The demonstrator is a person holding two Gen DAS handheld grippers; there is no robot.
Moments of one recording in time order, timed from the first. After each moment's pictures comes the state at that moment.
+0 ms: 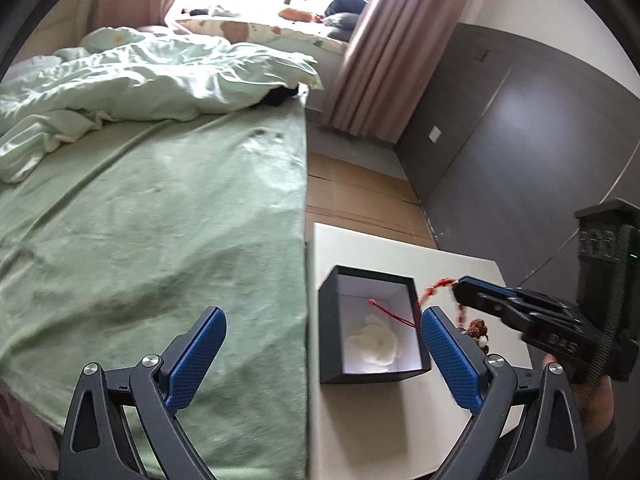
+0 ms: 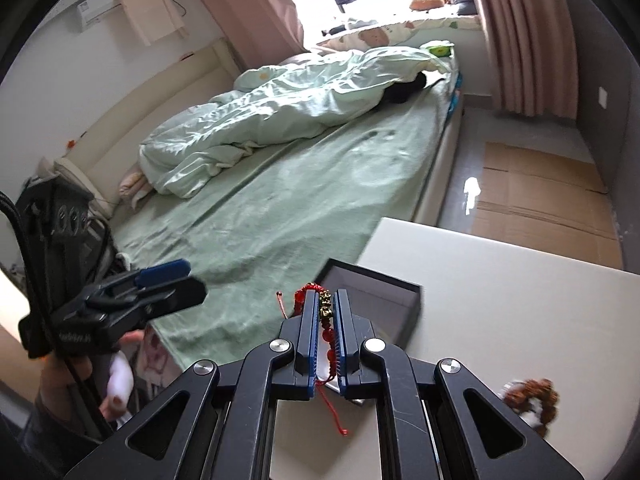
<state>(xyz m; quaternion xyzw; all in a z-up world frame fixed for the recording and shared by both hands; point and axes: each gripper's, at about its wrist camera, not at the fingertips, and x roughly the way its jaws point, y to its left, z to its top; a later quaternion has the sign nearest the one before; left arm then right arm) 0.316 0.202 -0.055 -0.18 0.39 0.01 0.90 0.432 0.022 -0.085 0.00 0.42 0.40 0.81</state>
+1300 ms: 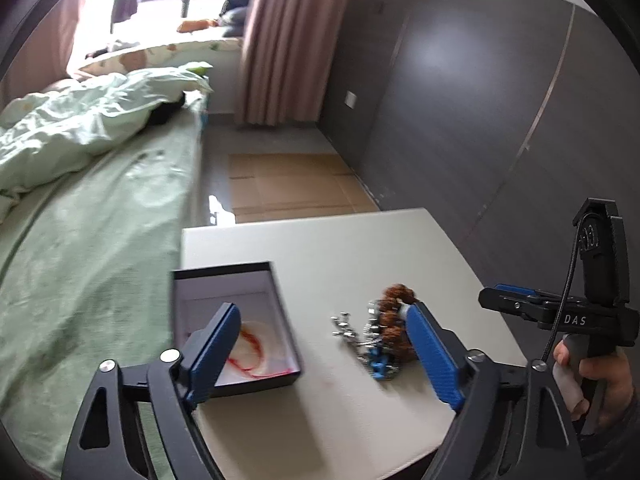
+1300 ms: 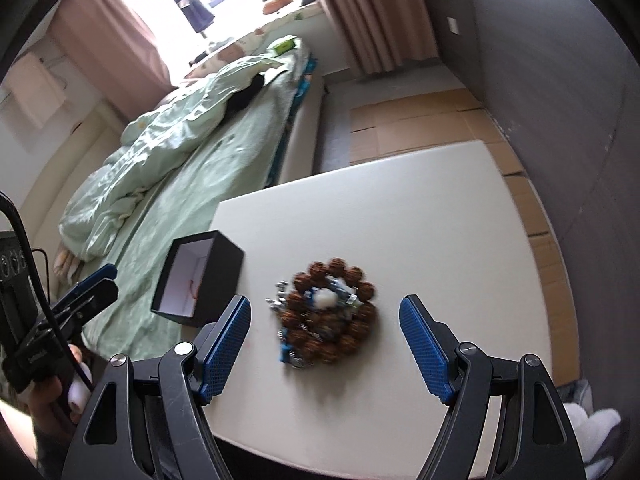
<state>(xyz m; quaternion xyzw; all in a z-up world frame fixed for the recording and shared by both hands) 0.352 0.057 -0.059 -0.07 0.40 -0.12 0.91 0.411 -0.173 -0.112 0.11 0.47 0.20 0.85</state>
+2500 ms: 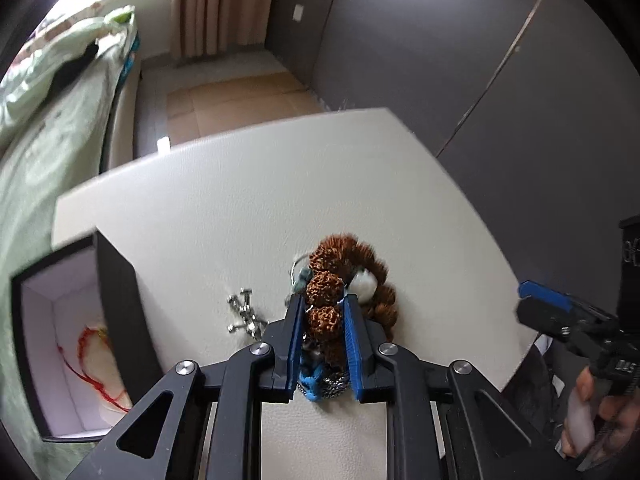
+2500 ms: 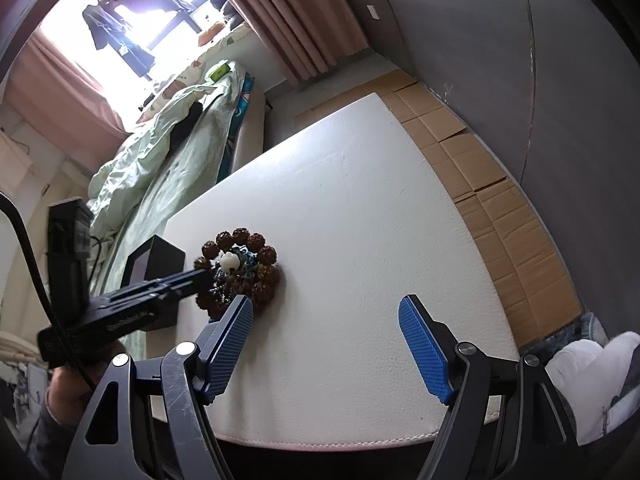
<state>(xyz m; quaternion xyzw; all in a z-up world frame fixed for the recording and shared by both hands) 0.411 -0.038 -0.136 -0.02 0.51 -0.19 0.84 0.375 -0.244 -0.161 0.19 0.47 0.12 0.85</state>
